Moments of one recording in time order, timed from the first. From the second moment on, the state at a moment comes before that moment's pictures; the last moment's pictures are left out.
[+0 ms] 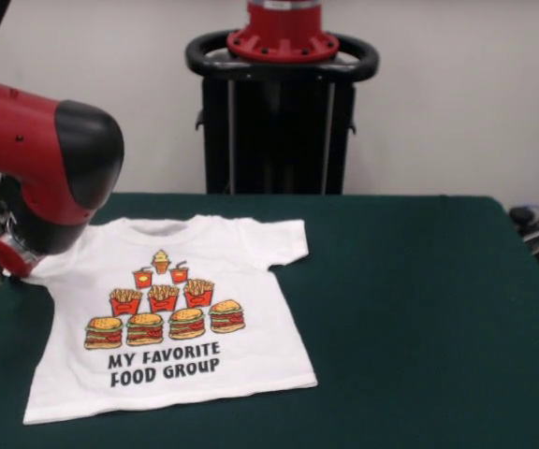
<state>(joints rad) -0.60 -0.31 0.04 1.29 -0.94 0.79 0.76</state>
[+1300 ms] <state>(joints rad) -0.64 -0.51 0.06 1.31 -0.85 0.90 0.74</state>
